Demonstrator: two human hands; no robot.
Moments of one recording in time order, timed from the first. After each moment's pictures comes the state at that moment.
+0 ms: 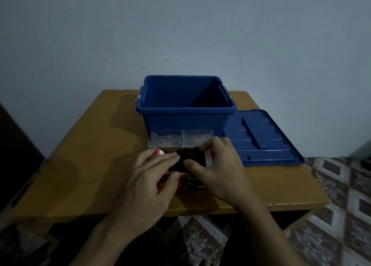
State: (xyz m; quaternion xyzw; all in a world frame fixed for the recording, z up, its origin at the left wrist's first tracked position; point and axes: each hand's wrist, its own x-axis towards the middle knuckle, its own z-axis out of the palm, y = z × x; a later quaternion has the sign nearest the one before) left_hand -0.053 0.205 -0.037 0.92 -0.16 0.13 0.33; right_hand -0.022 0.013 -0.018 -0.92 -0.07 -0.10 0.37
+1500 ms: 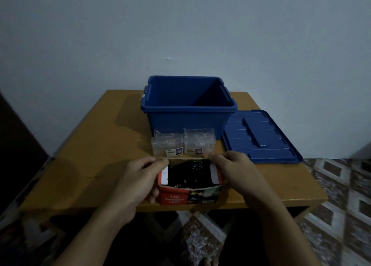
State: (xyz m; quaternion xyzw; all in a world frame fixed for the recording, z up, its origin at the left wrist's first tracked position) left_hand -0.055 0.206 -0.017 0.74 0.14 -0.07 0.66; right_hand -0.034 -0.007 -0.009 -0.85 0.08 0.06 0.52
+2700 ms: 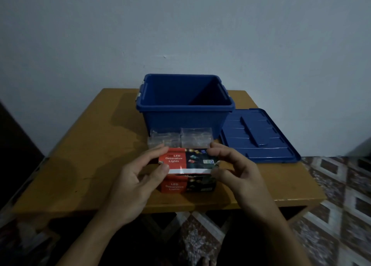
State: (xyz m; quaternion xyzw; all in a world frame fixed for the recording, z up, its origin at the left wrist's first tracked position) left_hand -0.062 0.216 -0.035 0.71 -0.08 0.01 0.70; right_hand -0.056 -0.020 -0.028 -0.69 -0.08 0.00 0.72
